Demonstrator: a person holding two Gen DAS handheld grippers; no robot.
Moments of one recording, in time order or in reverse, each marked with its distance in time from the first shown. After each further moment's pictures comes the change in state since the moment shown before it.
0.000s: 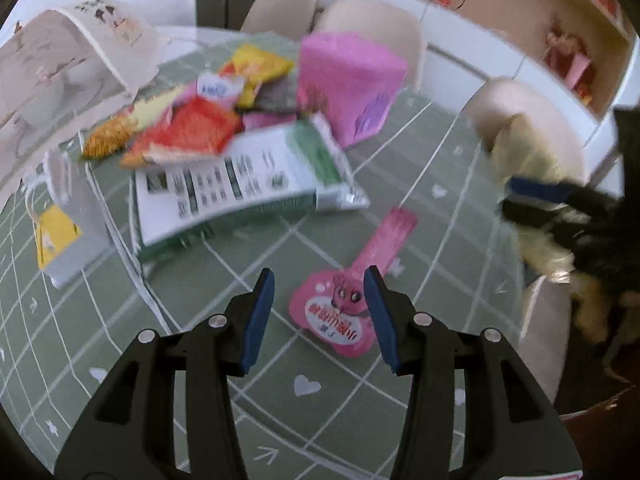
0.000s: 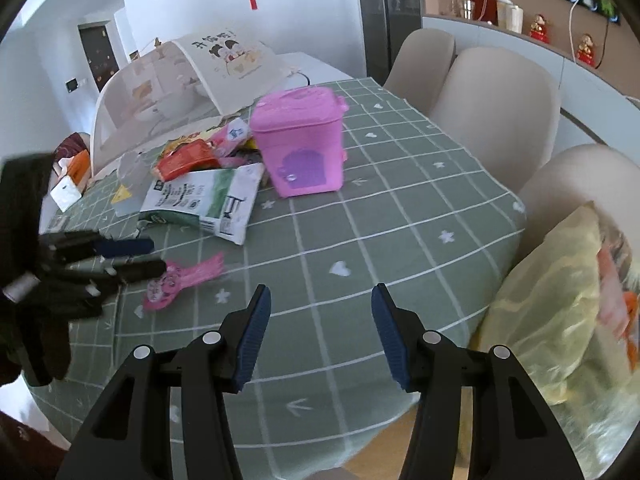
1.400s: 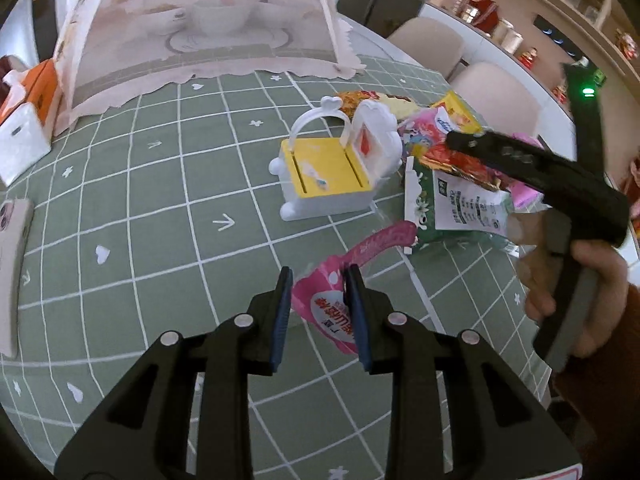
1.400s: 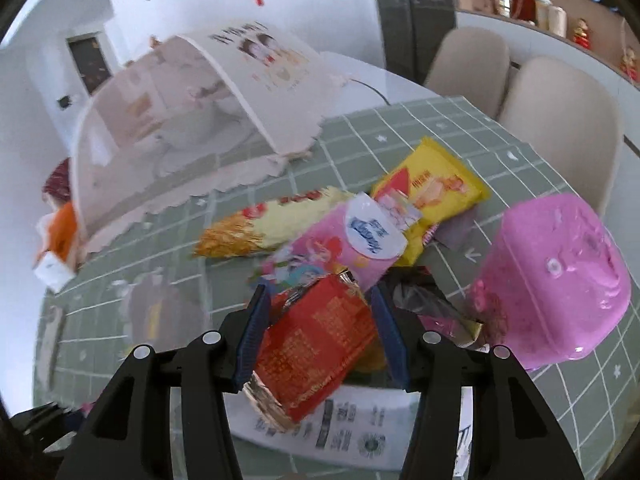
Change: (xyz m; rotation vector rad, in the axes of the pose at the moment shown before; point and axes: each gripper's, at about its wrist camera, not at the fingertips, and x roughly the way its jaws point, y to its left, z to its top) left arm -0.071 0.164 -0.045 -0.404 -0.051 0.124; right arm 0.148 0.155 0.133 0.088 0.020 -0.027
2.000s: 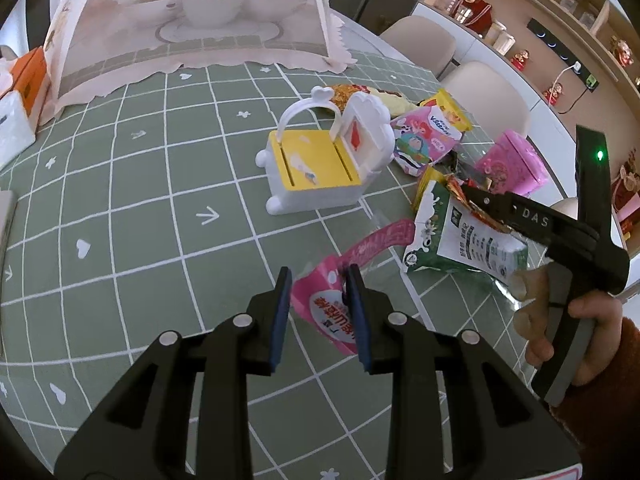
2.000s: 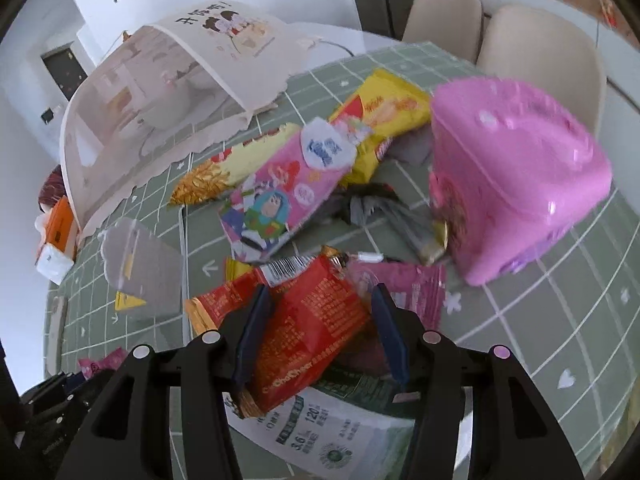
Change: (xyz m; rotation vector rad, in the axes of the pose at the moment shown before) left arm 0.007 0.002 -0.001 -0.036 0.018 -0.047; right arm -0.011 -0.040 -0.038 0.144 0.113 0.090
